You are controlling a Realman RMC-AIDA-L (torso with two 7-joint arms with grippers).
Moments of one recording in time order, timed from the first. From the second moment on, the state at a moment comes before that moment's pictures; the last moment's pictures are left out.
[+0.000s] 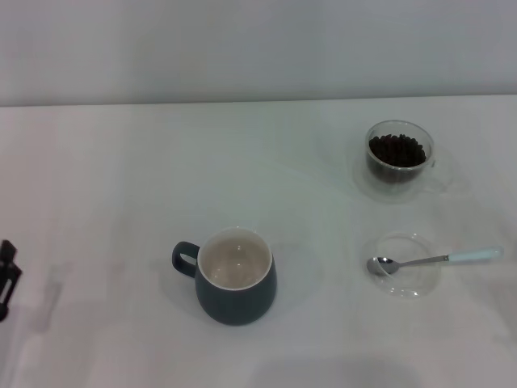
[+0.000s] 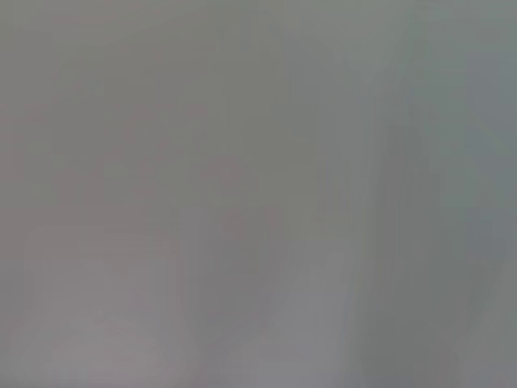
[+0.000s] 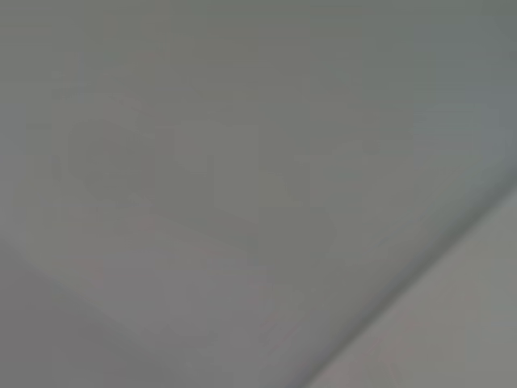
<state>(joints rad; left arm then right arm) -0.11 -2.08 2.69 0.26 -1.08 1.42 -0.15 0.11 1.99 -0.27 -0.02 -1.44 -1.44 1.28</state>
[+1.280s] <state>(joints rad) -0.18 -2.08 2.70 0.24 -1.16 1.37 -0.17 0.21 2.01 -0.32 0.18 -1.47 -1.34 1.20</state>
